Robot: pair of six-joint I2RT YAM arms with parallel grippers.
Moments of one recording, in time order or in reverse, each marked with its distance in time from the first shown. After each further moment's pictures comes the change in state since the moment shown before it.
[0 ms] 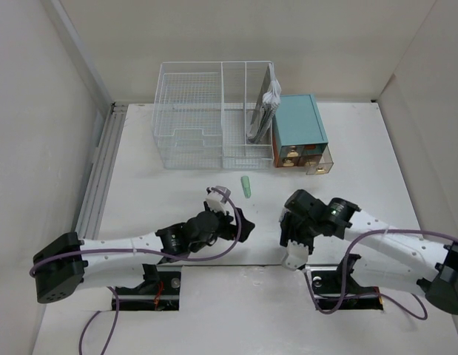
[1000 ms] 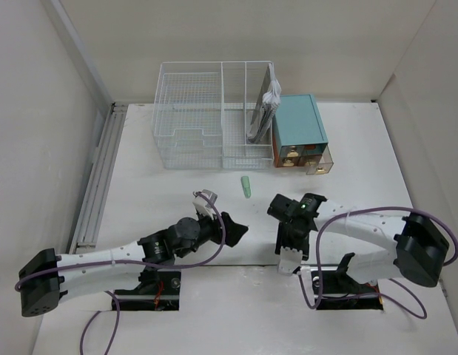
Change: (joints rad) left arm 0.000 -0.251 -0.107 -0.010 0.042 0.014; right arm 0.066 0.296 0.047 -0.083 -0.033 0.000
